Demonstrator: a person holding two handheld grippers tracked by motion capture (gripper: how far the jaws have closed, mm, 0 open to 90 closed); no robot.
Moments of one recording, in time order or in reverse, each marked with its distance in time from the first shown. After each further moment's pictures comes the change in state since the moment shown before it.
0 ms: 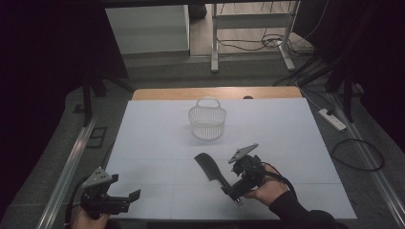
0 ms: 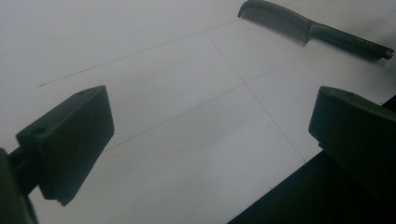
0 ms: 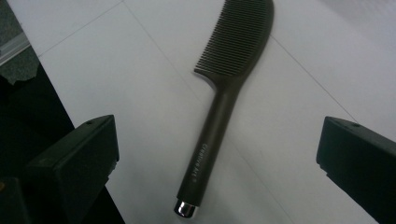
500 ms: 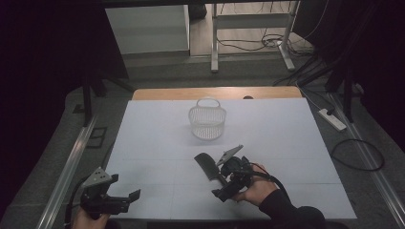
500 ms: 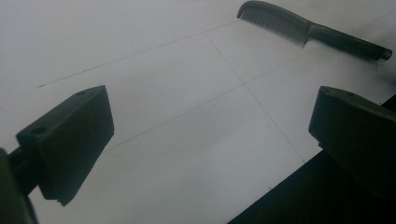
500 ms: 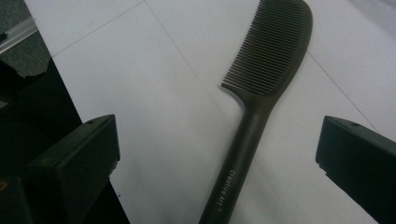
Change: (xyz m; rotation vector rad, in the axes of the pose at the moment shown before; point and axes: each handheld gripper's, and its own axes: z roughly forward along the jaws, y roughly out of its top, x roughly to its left) left arm 0.000 0.000 0.000 -0.002 -0.003 0.001; right arm 0.016 0.016 0.017 0.036 0.028 -0.051
